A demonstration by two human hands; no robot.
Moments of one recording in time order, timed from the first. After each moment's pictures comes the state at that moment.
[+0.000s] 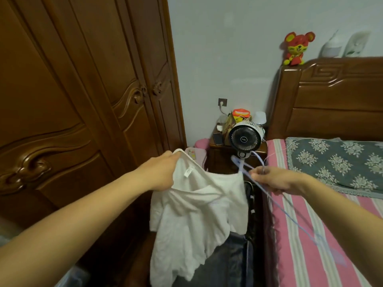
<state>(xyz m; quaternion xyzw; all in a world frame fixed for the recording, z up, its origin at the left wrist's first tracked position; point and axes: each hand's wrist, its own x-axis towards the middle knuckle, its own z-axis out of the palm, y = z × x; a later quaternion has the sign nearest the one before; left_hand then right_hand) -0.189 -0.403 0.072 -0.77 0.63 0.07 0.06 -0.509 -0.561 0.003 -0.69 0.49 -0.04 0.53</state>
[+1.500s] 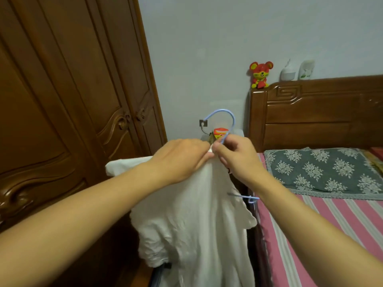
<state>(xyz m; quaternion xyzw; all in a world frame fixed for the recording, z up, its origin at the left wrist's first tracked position) -0.281 -0.402 0.167 -0.55 0.81 -0.19 -0.09 -0.455 -0.462 0.125 -0.72 0.30 -0.52 0.35</state>
